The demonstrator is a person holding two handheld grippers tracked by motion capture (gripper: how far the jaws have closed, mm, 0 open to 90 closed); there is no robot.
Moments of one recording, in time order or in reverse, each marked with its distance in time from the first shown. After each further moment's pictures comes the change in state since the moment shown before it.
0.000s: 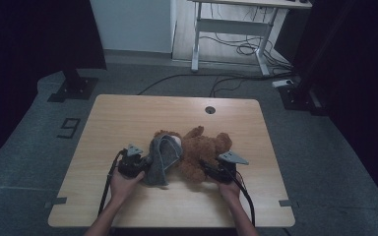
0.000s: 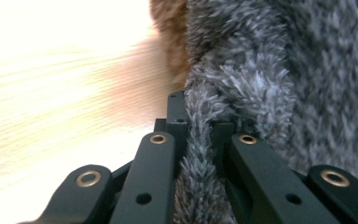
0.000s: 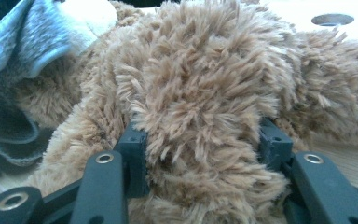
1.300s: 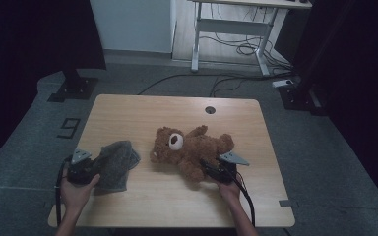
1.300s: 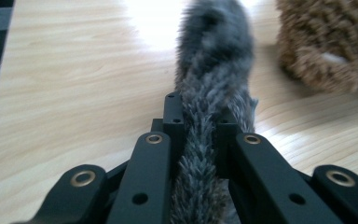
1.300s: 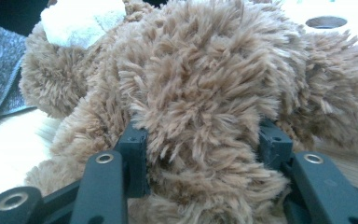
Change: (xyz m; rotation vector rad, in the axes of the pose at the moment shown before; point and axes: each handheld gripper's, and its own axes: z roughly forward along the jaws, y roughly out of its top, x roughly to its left) left arm 0.082 -0.048 -0.106 -0.130 0.141 -0.129; right arm -0.001 -0.002 -0.001 -0.015 -0.011 0.000
